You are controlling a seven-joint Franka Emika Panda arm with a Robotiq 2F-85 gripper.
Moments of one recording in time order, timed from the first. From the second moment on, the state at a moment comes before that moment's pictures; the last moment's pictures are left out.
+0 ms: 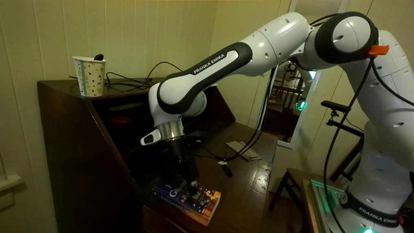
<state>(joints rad) 0.03 0.67 0.25 -1.67 0.23 1.83 -1.01</state>
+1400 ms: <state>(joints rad) 0.07 0.68 0.30 -1.63 0.28 1.79 -1.07</state>
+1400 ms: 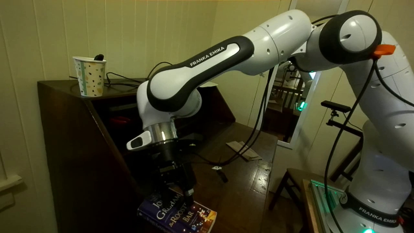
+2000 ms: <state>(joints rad) 0.23 0.42 0.30 -1.82 0.23 2.02 -0.76</state>
